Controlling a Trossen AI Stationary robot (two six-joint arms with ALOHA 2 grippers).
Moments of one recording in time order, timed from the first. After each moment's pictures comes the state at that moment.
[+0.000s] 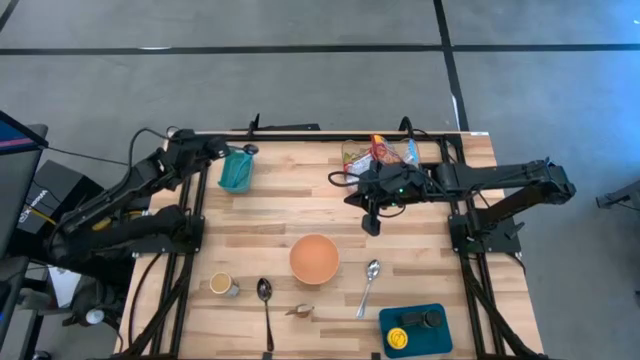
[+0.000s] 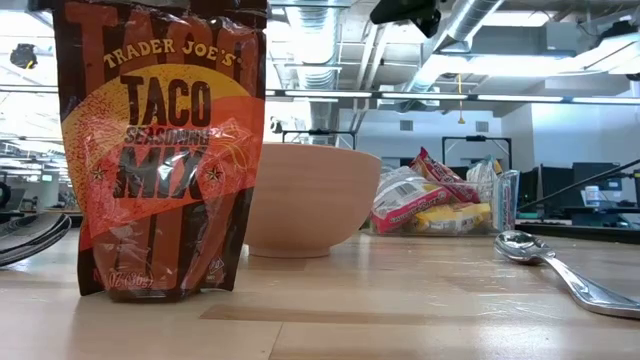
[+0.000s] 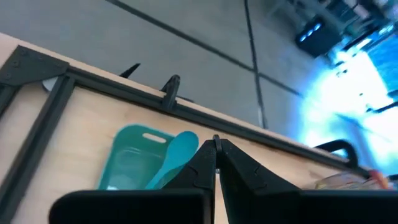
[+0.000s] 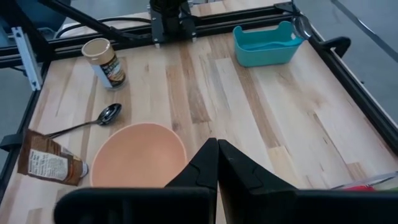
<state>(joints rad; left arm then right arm) 0.69 0.66 0.69 -0.62 -0.47 -0.95 0.06 1.33 1.24 -0.51 0.16 0.17</state>
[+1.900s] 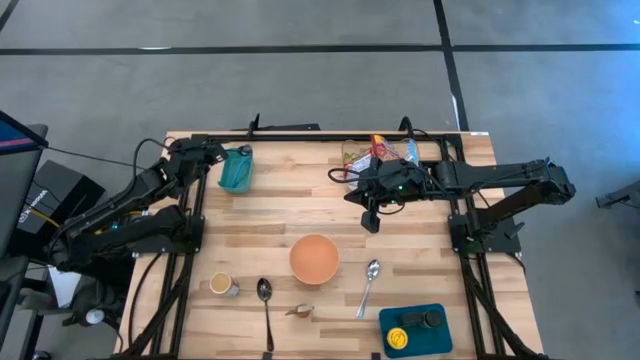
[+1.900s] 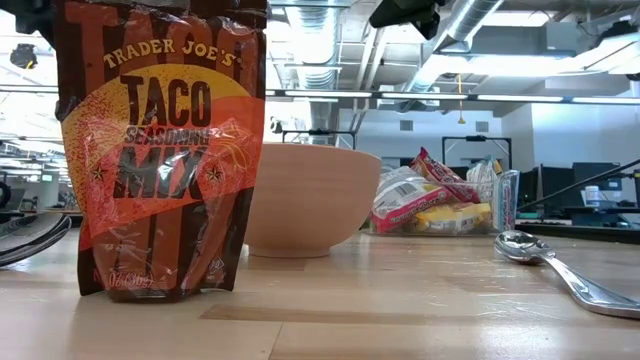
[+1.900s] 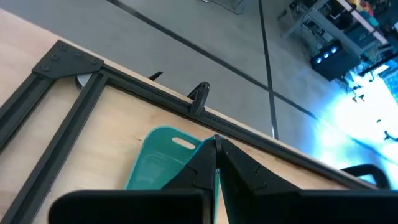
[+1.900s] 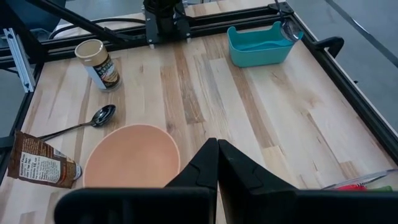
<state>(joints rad) 0.69 0.59 0.54 -0.56 -0.57 -1.00 0.04 1.33 1.24 -0.51 0.16 0.16</state>
